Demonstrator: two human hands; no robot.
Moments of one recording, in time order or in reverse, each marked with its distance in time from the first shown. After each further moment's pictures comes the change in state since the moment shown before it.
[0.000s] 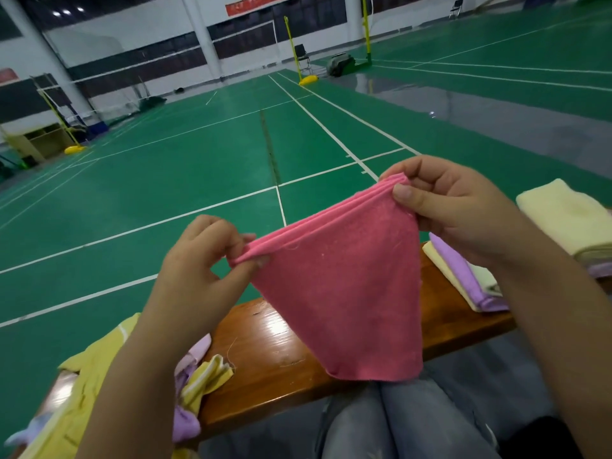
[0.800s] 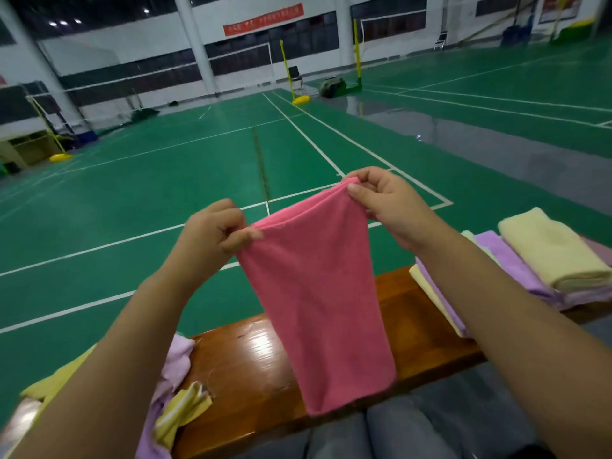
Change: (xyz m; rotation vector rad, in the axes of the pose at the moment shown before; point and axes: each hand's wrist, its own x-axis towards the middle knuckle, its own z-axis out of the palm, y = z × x) left_hand 0.087 -0.072 0.033 0.094 -0.015 0.291; right_hand 0.080 0.035 0.000 -0.138 0.144 0.047
